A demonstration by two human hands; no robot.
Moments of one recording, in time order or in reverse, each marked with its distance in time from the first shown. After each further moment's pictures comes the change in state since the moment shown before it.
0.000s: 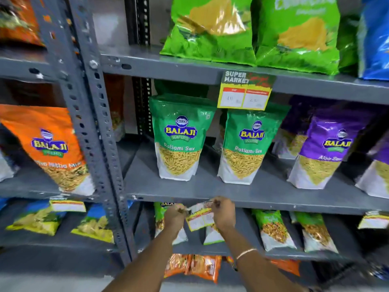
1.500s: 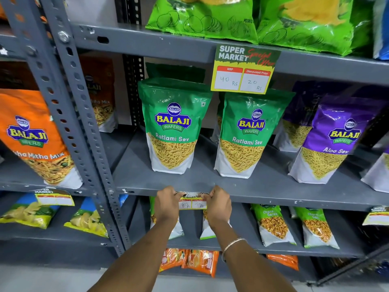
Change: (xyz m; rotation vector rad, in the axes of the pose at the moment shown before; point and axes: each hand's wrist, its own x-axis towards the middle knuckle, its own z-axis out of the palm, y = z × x) left_hand -0.012 0.034 -0.003 0.375 0.315 0.153; right_hand 0.015 0.005 0.008 -0.077 0.107 0.000
